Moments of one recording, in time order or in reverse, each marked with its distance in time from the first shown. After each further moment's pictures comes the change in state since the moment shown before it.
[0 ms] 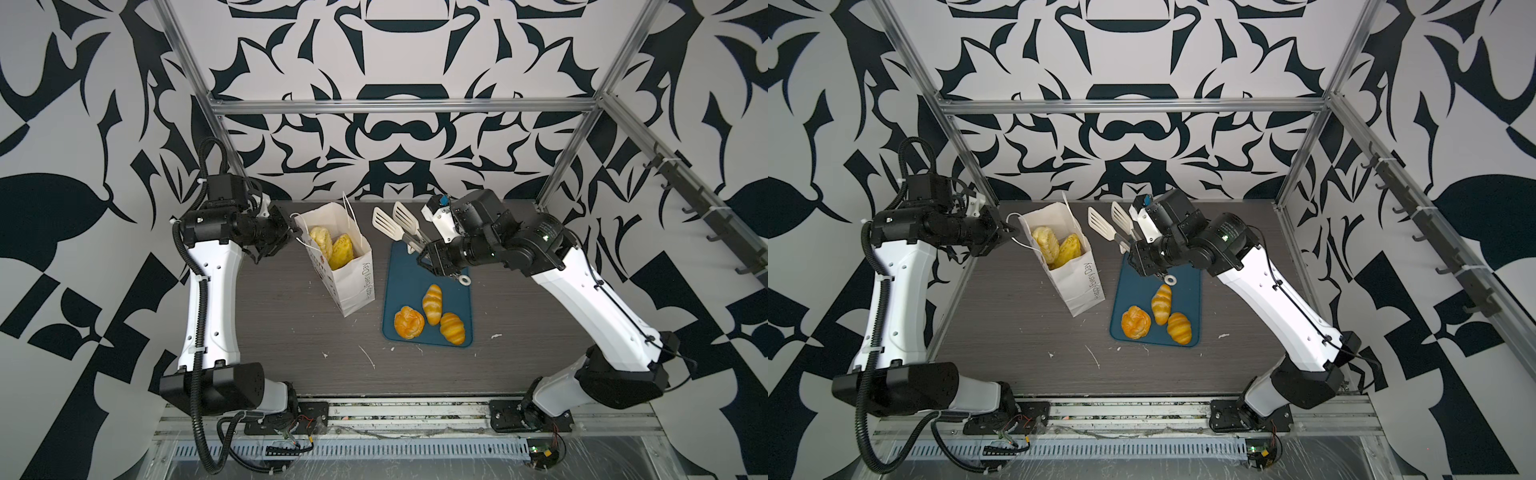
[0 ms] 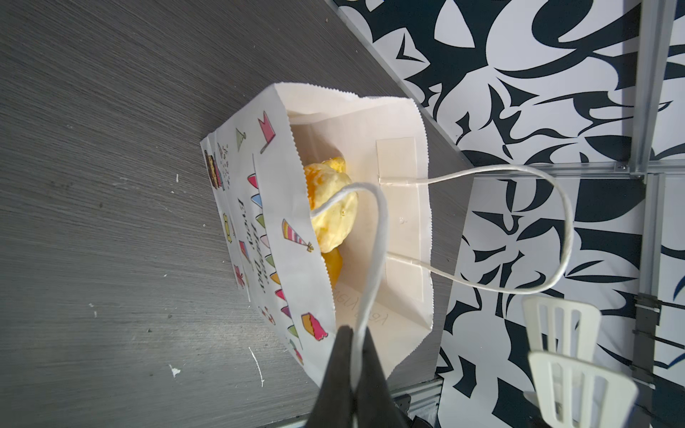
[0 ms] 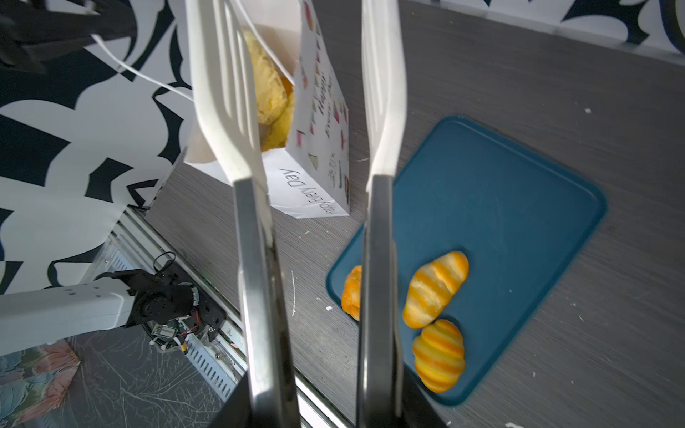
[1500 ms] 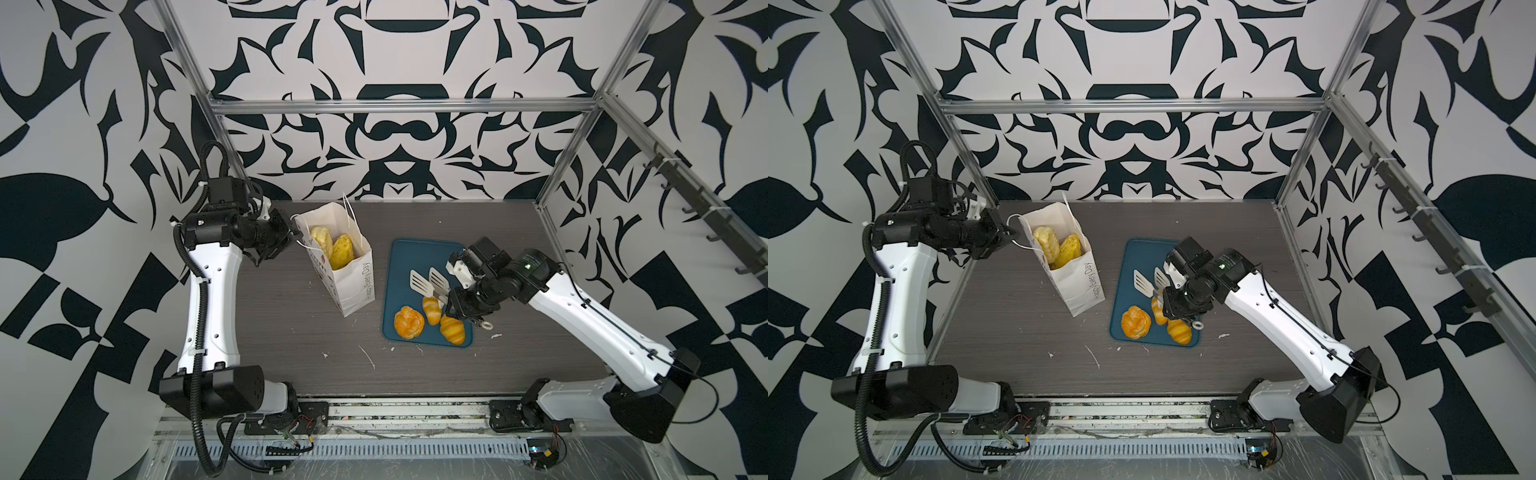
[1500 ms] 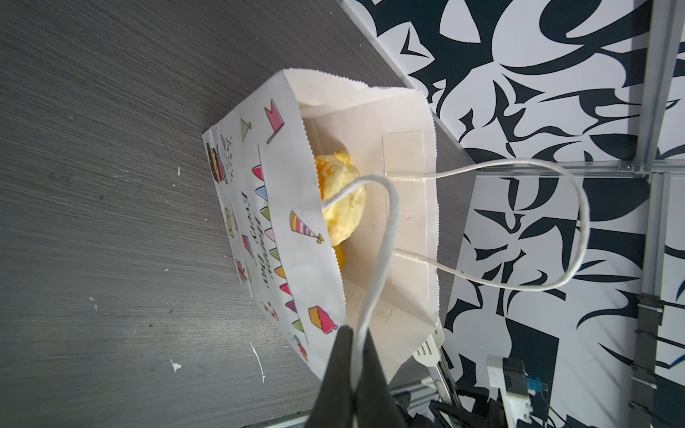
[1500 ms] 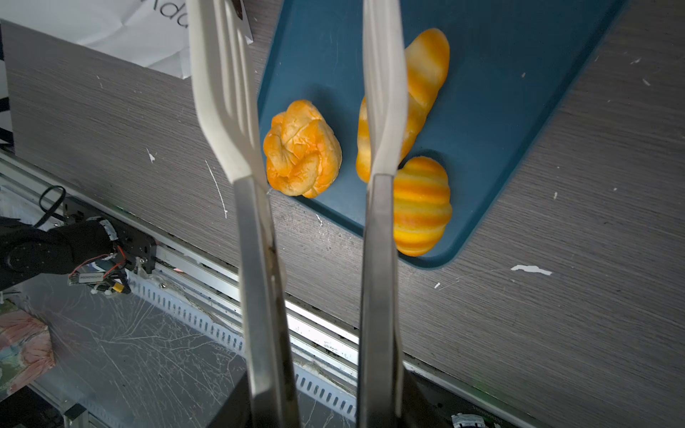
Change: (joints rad) left arm 0.000 -0.016 -0.034 0.005 0.001 0.000; right arm -0.067 -0.204 -0.590 0.000 -0.099 0.089
